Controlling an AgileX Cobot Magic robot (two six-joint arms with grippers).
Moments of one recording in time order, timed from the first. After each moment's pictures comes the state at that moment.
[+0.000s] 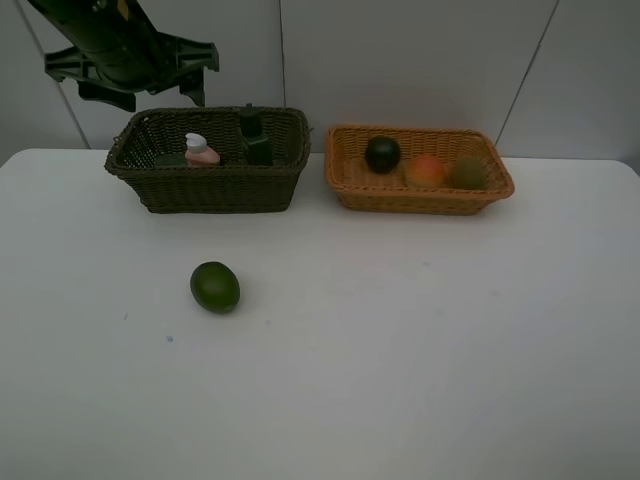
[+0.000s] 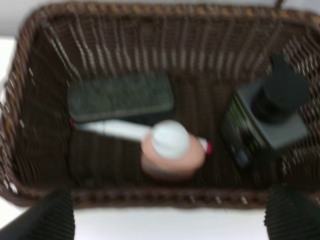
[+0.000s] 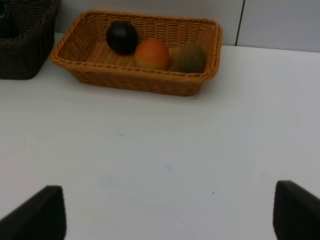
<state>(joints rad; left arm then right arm) -0.41 1.73 -1.33 0.35 0.58 -0.65 0.13 0.00 -0.52 -0.02 1.06 0.01</state>
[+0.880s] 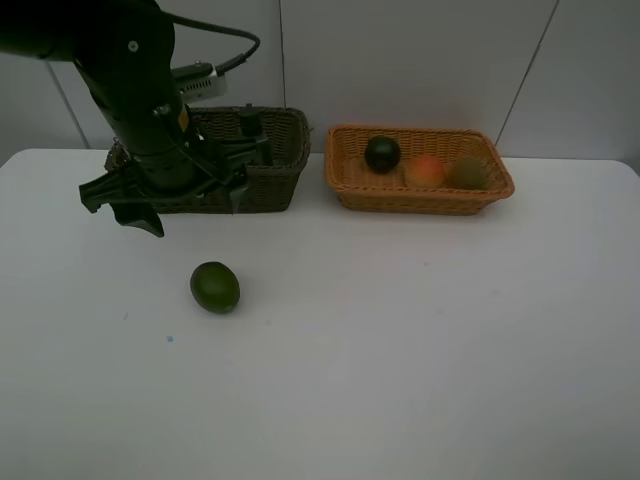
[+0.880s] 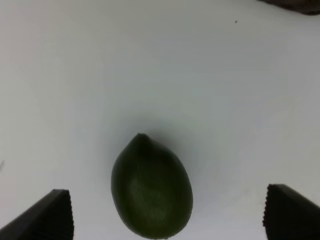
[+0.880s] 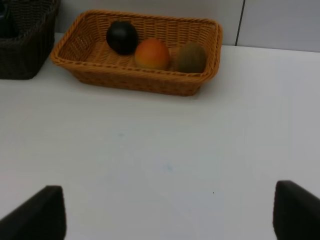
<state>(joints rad) -0.63 1.73 -1.14 0.28 0.76 -1.19 0.13 0.00 -0.52 -0.02 1.06 0.01</state>
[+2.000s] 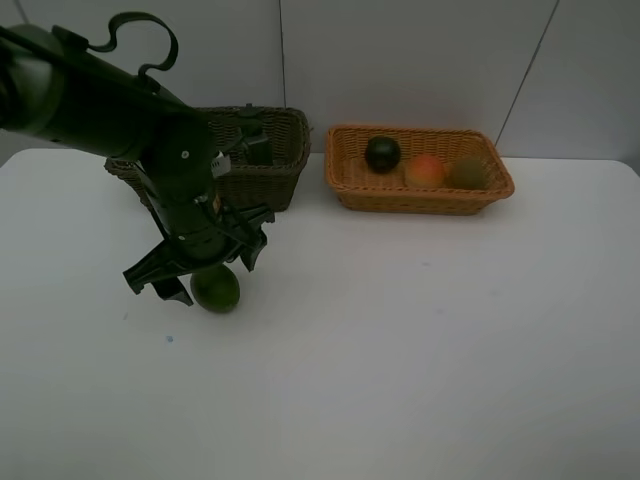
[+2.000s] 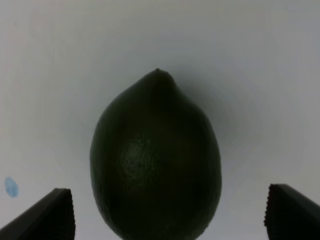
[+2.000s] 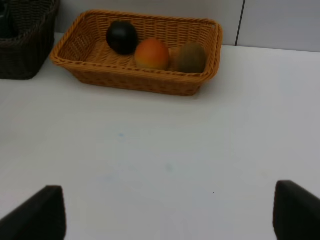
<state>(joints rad) -0.65 1.90 -1.05 0.21 0.59 -1.40 0.13 0.00 -0.52 -0.02 1.06 0.01</state>
